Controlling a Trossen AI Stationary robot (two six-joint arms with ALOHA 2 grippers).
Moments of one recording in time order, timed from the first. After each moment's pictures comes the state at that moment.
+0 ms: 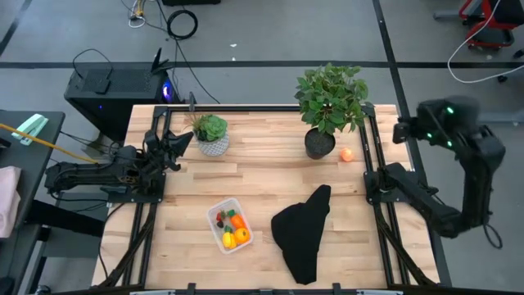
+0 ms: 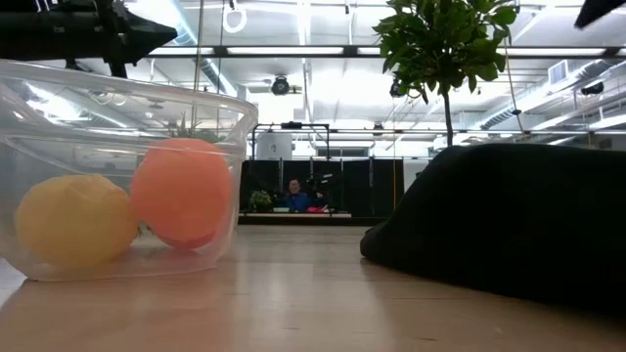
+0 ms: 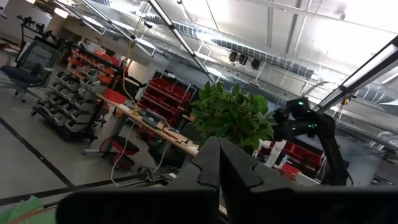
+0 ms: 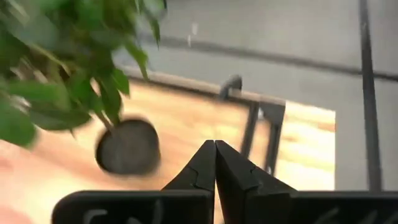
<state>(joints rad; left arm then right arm) 0.08 0.26 0.11 0.57 -0.44 -0.37 -1.30 0.57 1.38 -1.46 -0.13 0.07</state>
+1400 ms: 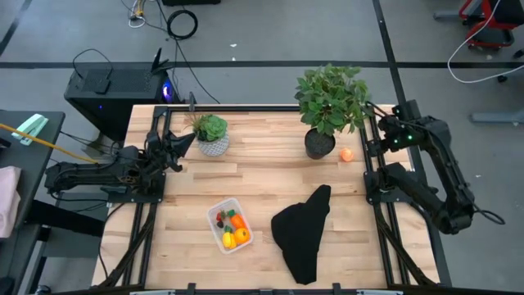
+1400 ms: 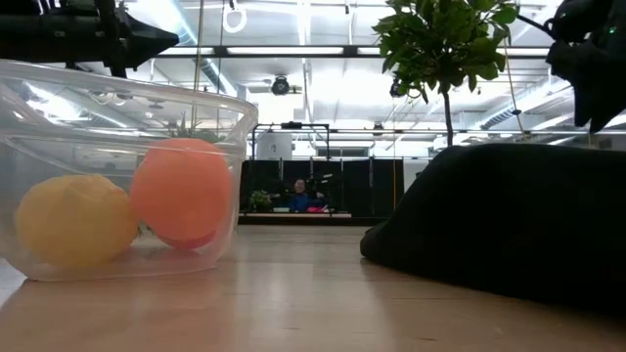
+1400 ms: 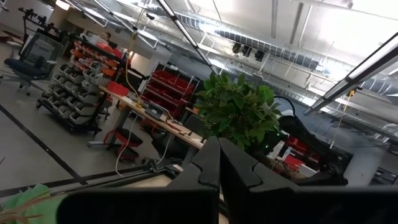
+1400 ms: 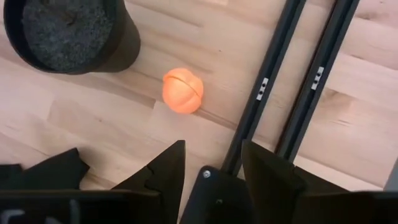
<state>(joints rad) 0.07 0.26 0.10 0.53 -0.44 -0.38 -1.30 0.63 0.86 -1.45 -0.19 -0.03</state>
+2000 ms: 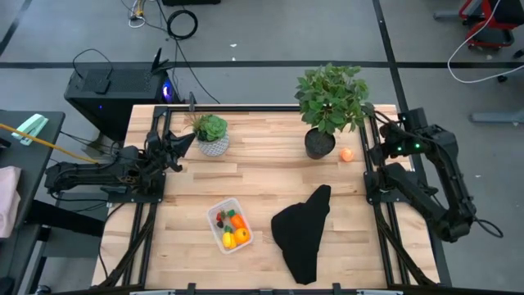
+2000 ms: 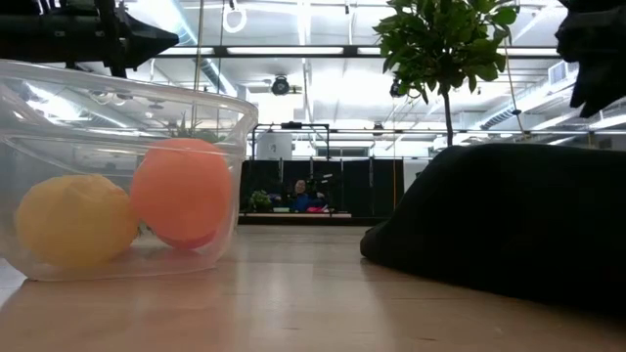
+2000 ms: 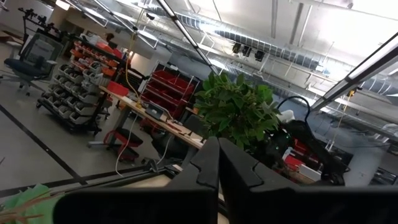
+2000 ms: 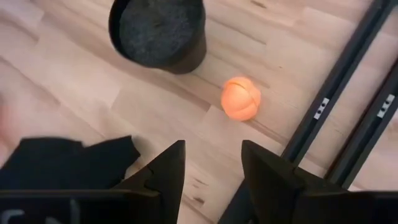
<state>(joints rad) 0.07 0.26 0.10 0.53 -0.44 -0.38 -1.27 0.50 0.86 -1.47 -0.39 -0.08</state>
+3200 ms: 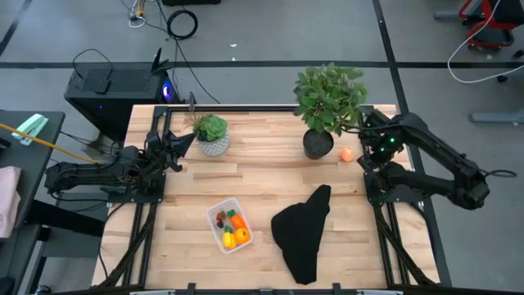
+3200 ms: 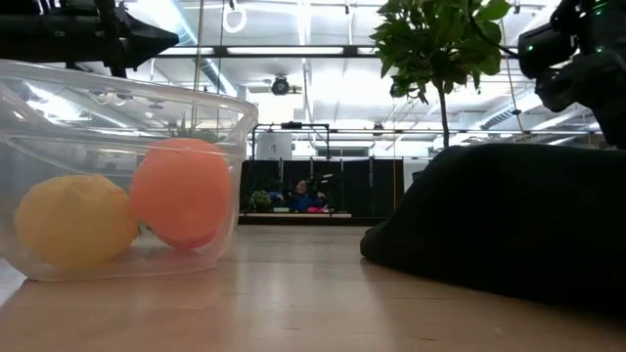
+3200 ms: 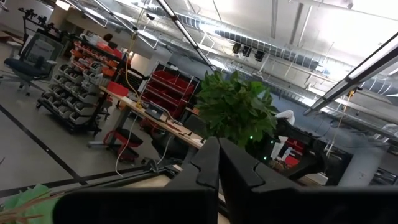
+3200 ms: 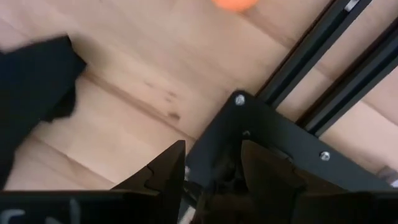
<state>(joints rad) 0.08 0.26 0.11 0.53 -0.44 -0.38 -0.89 0.81 0.78 -1.56 -0.18 0.16</state>
